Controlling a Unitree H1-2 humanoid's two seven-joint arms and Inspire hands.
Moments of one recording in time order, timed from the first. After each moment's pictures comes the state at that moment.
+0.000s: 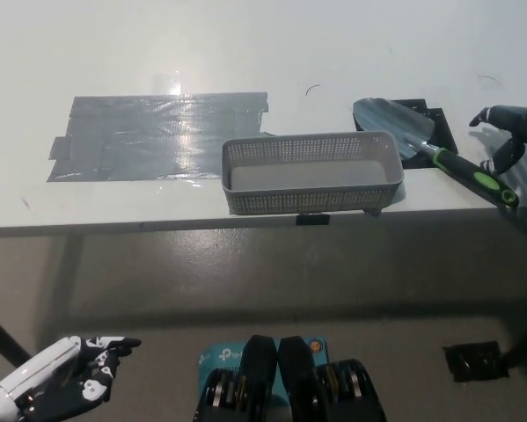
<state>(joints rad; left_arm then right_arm) 0.04 0.62 -0.03 -0.38 -0.14 0.39 -0.49 -1.09 -0.49 0.55 1.00 -0.62 0.16 0.50</state>
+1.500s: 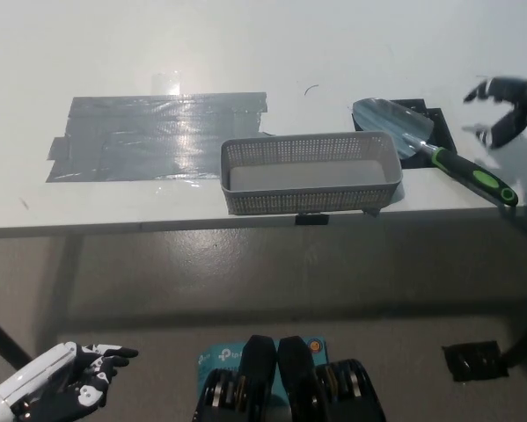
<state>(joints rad) 0.06 0.62 -0.02 -0.38 -0.14 0.38 -0.49 -1.04 -0.50 0.41 0.69 -0.58 0.38 0.70</state>
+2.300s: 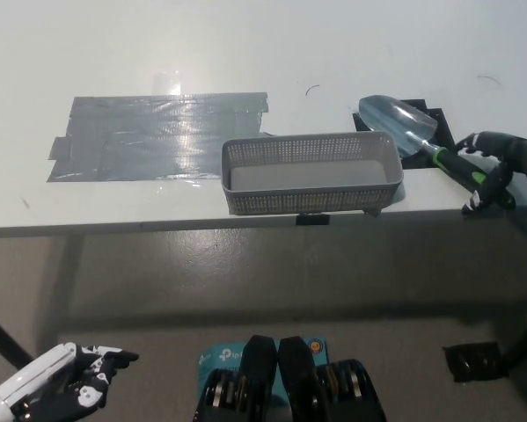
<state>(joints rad) 0.06 0.62 -0.02 -0.38 -0.14 0.38 -0.49 -0.90 -0.49 0.37 0.57 -0.65 0.46 0.73</state>
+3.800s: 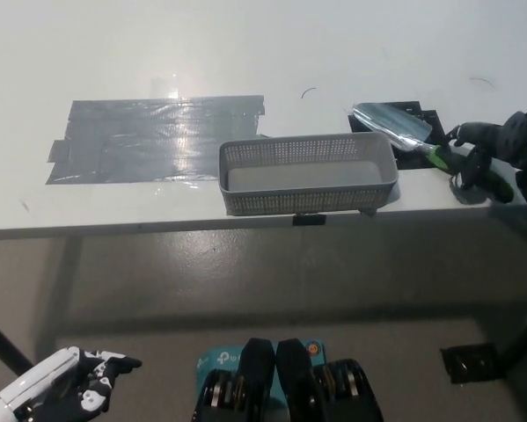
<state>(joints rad) 0.07 0.62 -0.03 -0.39 -0.14 0.39 -0.49 -1.06 -0.39 0.47 0.93 -0.65 0.36 0.67</state>
